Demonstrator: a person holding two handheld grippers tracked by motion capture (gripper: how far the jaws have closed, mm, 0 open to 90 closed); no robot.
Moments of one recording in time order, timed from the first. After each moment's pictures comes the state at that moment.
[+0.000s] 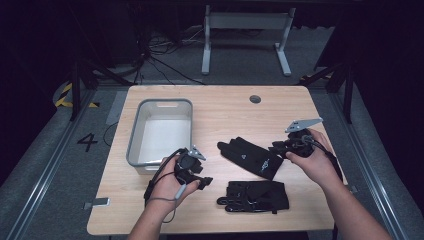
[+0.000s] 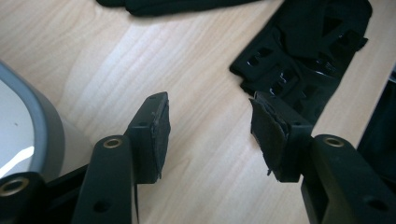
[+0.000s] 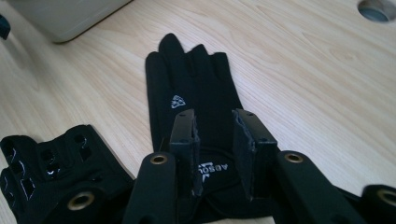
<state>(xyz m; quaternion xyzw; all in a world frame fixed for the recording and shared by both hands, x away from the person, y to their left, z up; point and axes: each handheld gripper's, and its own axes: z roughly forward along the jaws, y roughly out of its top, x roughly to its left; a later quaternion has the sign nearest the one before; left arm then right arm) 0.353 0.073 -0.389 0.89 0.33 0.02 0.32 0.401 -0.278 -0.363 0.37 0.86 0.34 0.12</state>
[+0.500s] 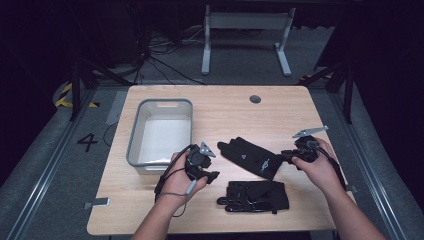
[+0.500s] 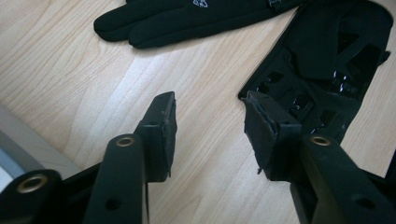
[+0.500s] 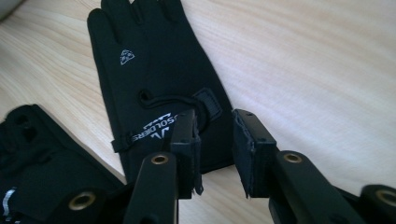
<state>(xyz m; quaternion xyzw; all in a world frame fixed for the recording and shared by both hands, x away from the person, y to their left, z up) 0.363 0.050 -0.392 0.90 0.30 0.05 0.32 0.404 -0.308 -0.405 0.46 0.83 0.31 0.09</state>
